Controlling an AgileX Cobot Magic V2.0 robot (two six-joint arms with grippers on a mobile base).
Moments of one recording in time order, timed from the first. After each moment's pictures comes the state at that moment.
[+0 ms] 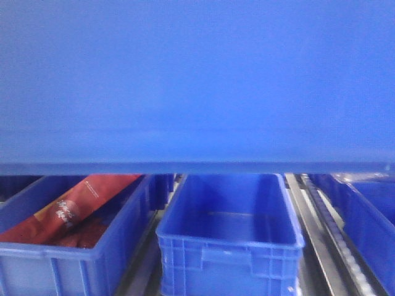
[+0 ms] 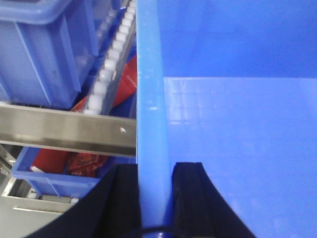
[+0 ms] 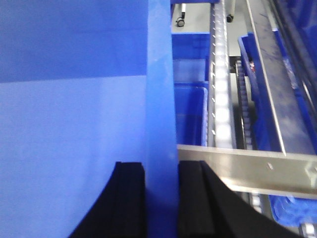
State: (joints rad) left arm -0.92 1.18 -1.45 0.81 1.21 -0.97; right arm 1.12 1.12 -1.35 -0.71 1.17 1.00
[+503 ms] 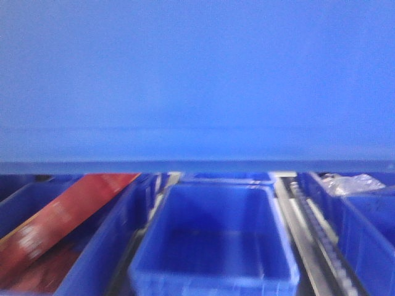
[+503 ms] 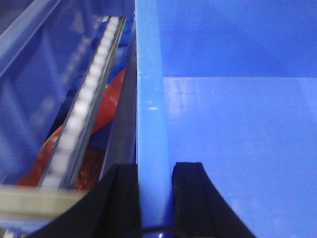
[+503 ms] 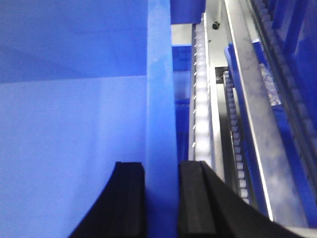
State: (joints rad) left arm -0.92 1.18 -1.45 0.81 1.21 -0.97; right arm 1.12 1.12 -1.35 -0.71 1.17 1.00
